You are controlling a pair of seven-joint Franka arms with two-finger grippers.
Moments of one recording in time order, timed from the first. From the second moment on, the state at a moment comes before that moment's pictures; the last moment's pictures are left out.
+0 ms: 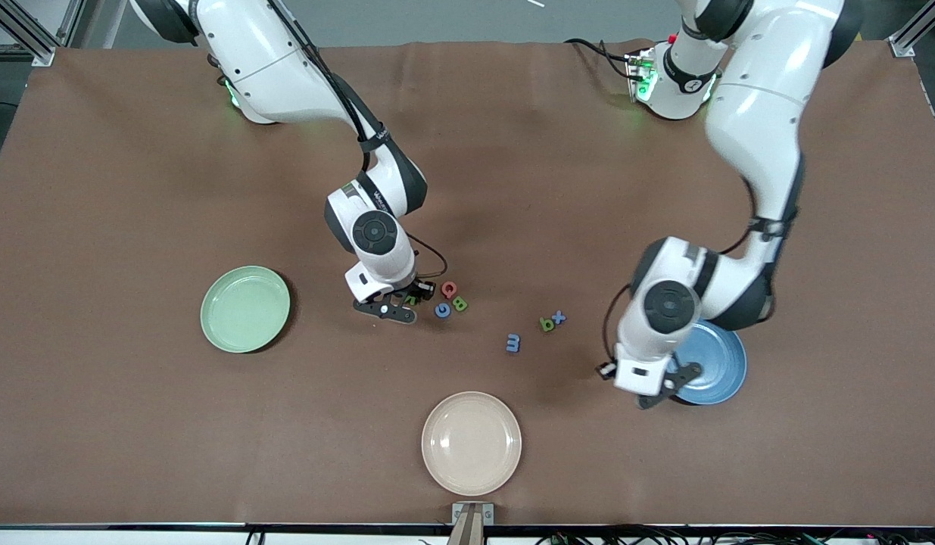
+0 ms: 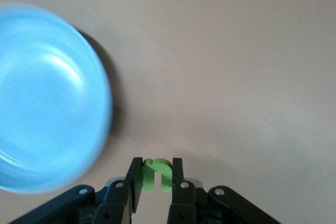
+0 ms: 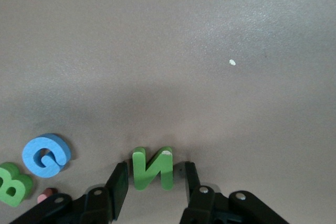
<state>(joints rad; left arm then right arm) -0.20 0.76 -0.15 -1.39 0.26 2.16 -0.91 0.62 0.69 -0.01 -1.73 0.03 2.41 0.84</state>
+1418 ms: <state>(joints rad) 0.03 0.71 -0.28 -1.55 0.26 2.18 -0.65 0.12 0.44 -0.04 -2.12 0.02 2.47 0.00</state>
